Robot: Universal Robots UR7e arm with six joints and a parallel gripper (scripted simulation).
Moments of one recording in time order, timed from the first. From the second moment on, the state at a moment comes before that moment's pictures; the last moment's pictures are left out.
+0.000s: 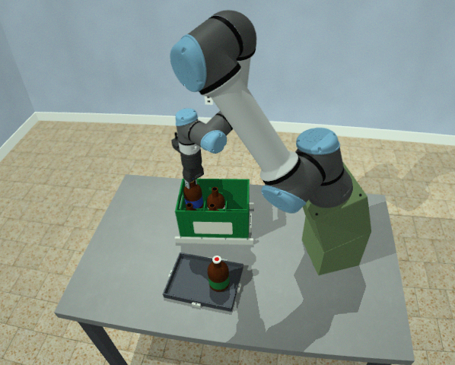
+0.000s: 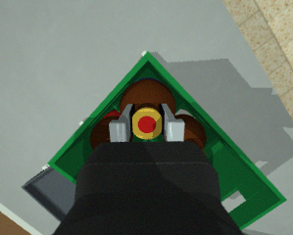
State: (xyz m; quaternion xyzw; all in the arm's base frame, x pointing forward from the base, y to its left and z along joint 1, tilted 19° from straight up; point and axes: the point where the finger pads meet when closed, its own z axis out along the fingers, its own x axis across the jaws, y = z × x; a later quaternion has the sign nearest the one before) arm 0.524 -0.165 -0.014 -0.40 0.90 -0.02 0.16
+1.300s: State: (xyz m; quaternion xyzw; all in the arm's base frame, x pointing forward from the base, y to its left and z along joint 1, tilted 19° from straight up) arm 0.491 -0.172 0.073 -0.40 0.90 -0.02 0.16
